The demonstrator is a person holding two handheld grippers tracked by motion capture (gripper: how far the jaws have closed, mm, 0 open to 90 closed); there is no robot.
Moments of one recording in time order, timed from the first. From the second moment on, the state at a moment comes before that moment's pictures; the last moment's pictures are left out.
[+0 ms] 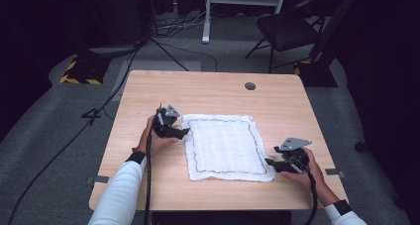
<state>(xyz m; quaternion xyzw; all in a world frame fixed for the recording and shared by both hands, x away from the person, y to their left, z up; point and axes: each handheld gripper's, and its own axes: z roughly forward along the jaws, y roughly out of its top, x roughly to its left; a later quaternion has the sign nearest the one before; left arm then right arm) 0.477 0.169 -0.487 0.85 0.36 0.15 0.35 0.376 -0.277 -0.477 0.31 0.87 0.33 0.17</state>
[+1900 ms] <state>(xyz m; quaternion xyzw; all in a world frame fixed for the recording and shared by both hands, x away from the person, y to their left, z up) 0.511 0.179 -0.491 0.84 0.38 0.12 0.38 0.343 -0.047 -0.487 0.09 0.91 0.38 0.11</state>
